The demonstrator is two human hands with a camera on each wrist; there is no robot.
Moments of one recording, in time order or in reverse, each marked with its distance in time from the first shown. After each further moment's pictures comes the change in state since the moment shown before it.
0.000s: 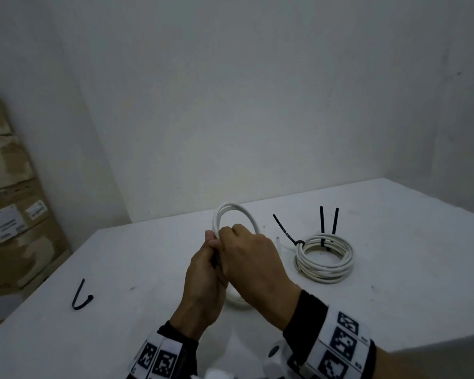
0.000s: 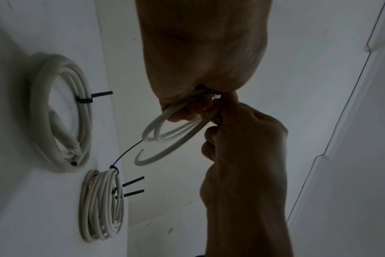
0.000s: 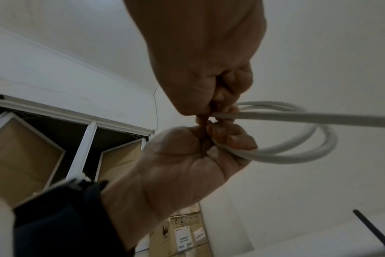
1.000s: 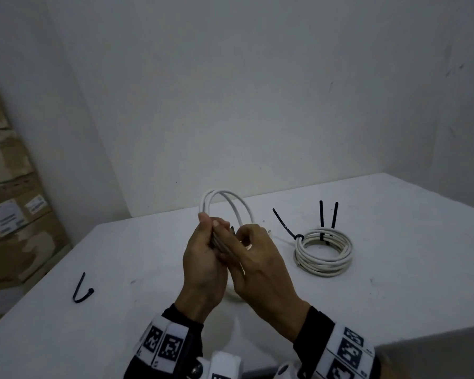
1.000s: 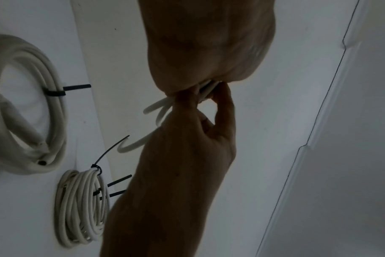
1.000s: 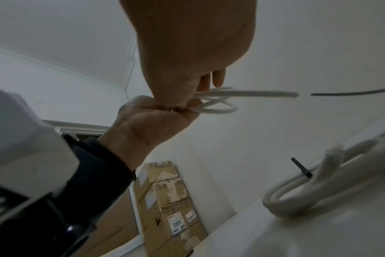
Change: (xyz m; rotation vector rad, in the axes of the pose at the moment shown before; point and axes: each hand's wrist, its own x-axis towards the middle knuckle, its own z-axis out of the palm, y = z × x) left_hand 0.005 0.007 0.014 -0.180 0.002 0.124; right_hand -0.040 0.019 0.025 0.256 0.126 -0.041
